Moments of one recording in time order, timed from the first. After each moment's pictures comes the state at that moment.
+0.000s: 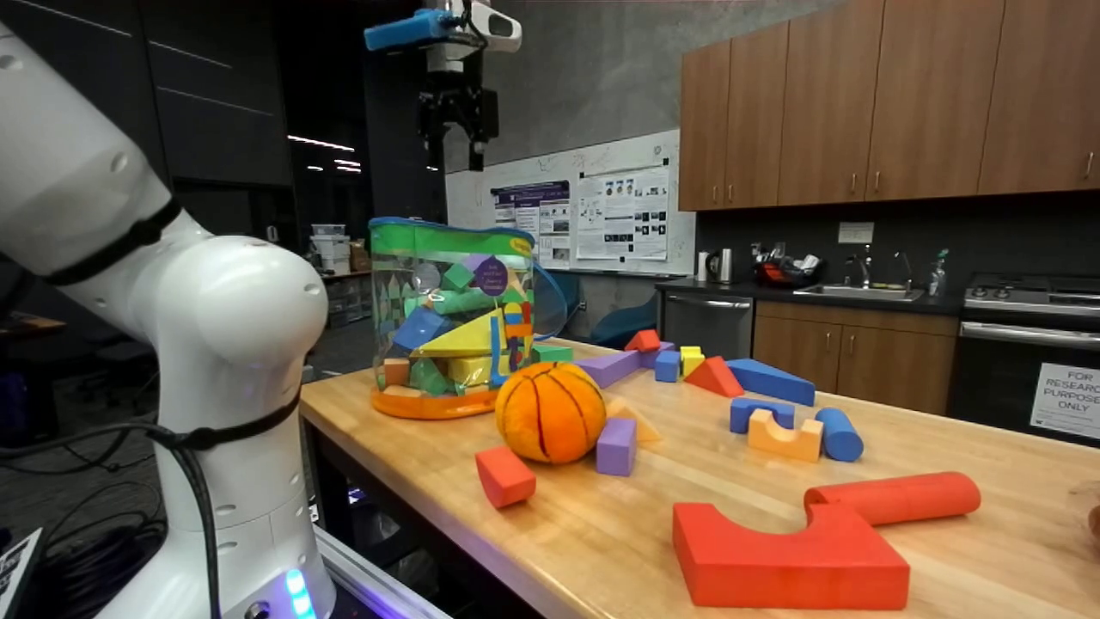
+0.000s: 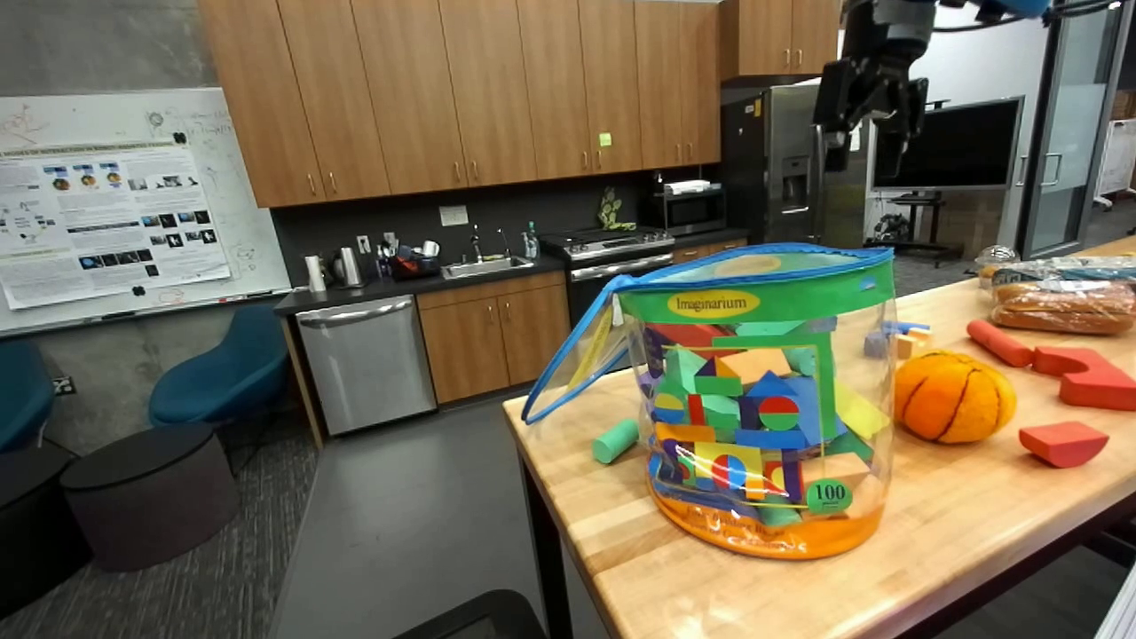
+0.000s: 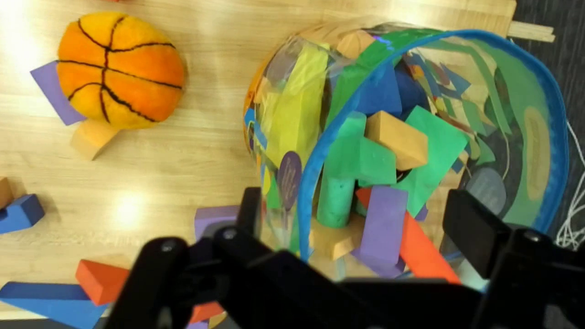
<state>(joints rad) -0.01 -0.71 -0.04 -2.20 0.11 1.53 0.07</state>
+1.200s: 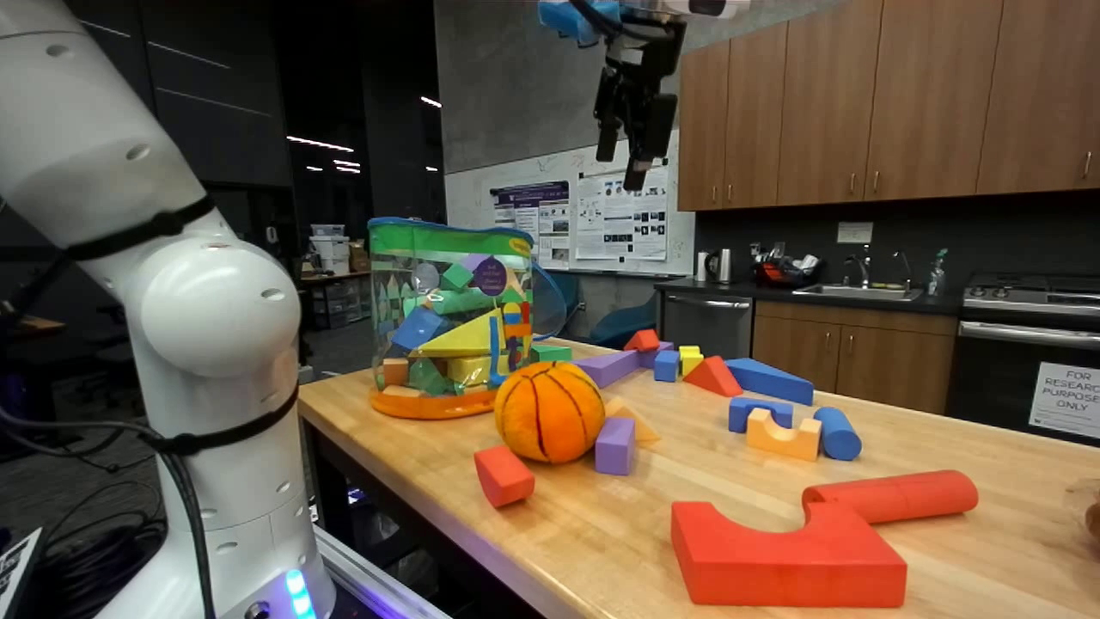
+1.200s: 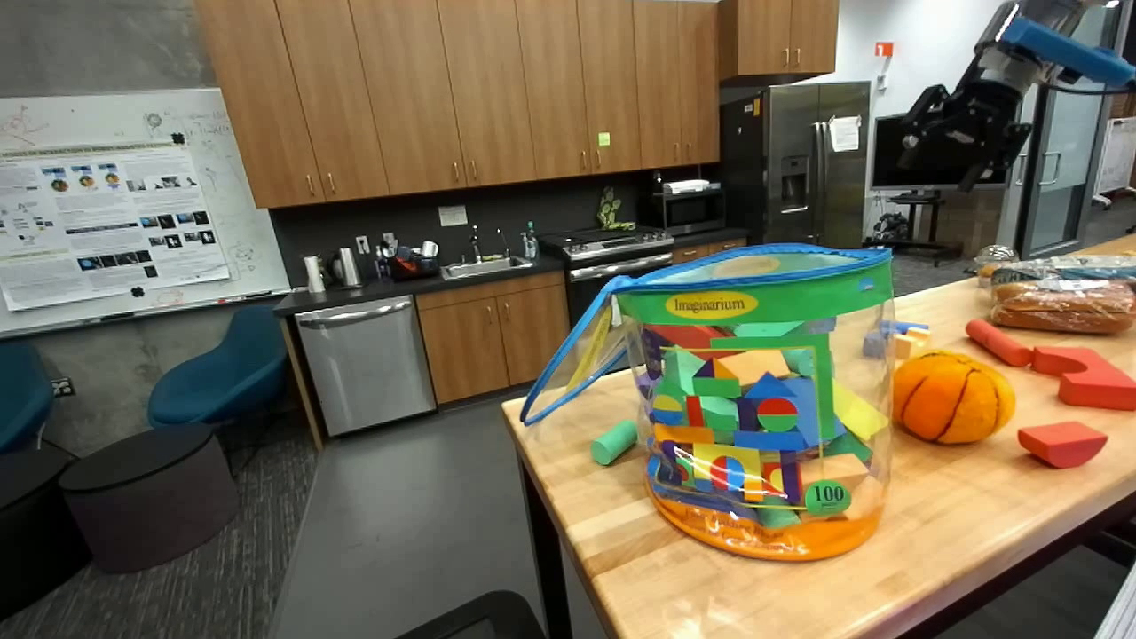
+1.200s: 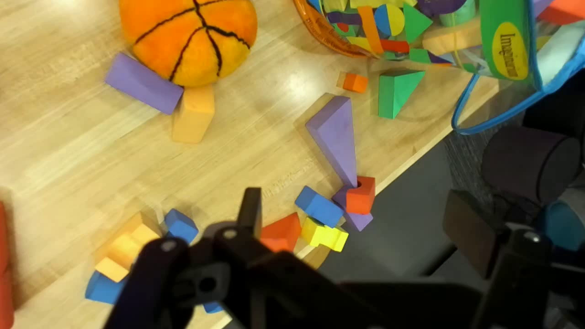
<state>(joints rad) -0.26 -0.50 -0.48 -2.12 0.27 1.69 -0.01</state>
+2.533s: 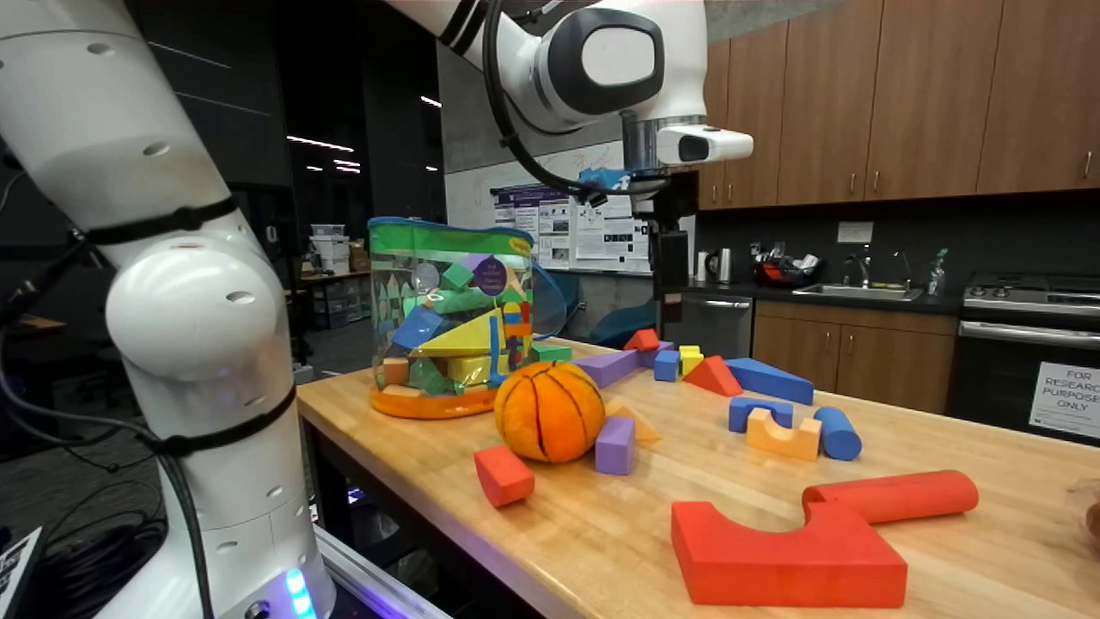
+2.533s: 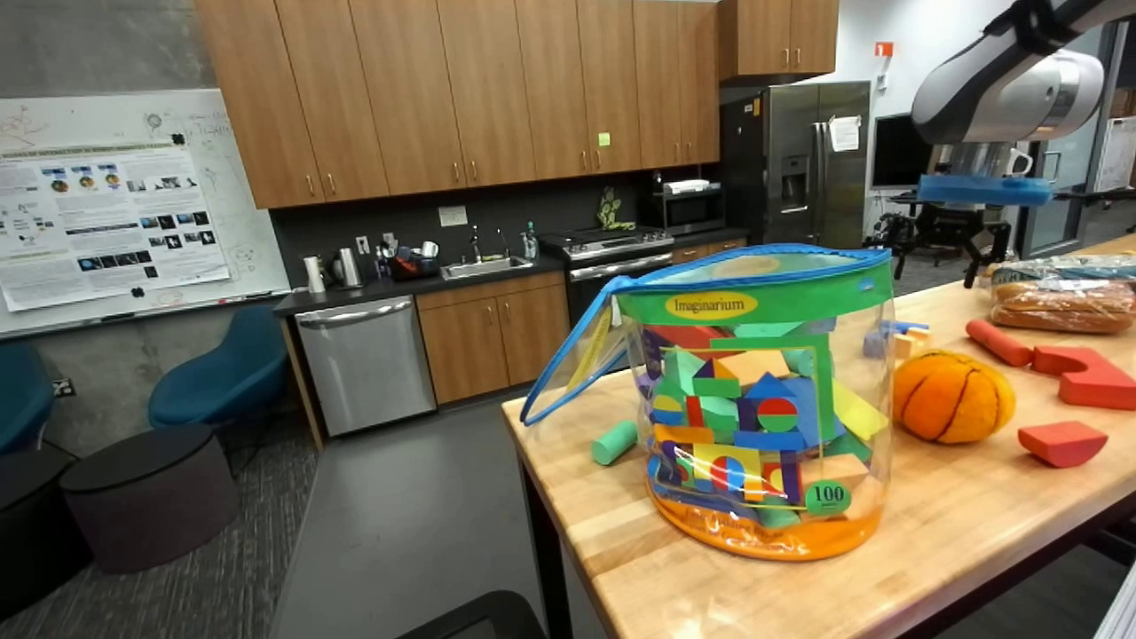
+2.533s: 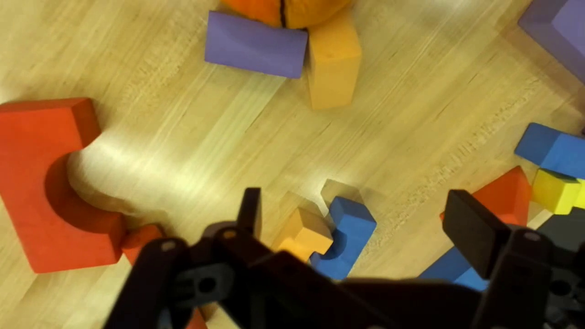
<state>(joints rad) -0.42 -0.35 -0.28 -2.41 -0.01 2.20 0.42</state>
